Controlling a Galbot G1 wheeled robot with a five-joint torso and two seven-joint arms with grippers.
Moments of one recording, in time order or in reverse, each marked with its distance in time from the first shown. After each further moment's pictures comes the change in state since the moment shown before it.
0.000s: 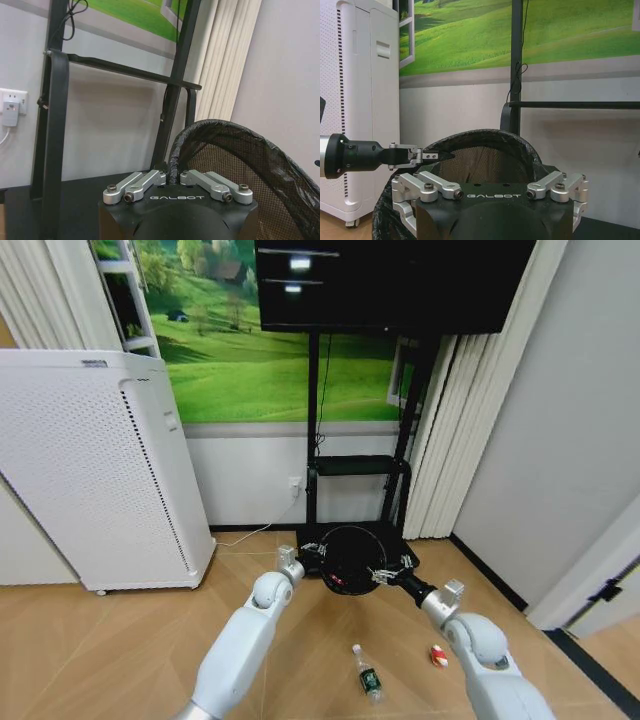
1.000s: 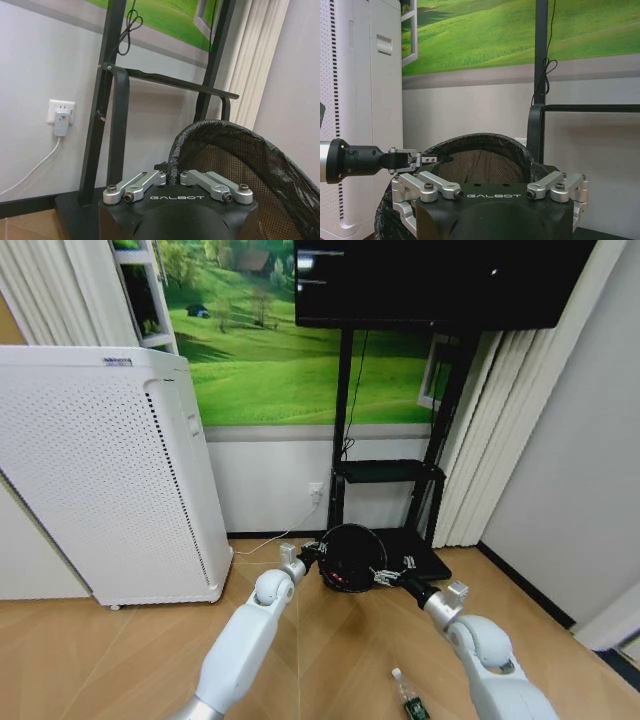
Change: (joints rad) left arm -0.019 -0.011 0.004 0.026 0.005 -0.004 0.000; right arm -0.011 -0.010 0.011 0.025 0.021 -0.014 0.033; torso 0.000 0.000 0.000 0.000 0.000
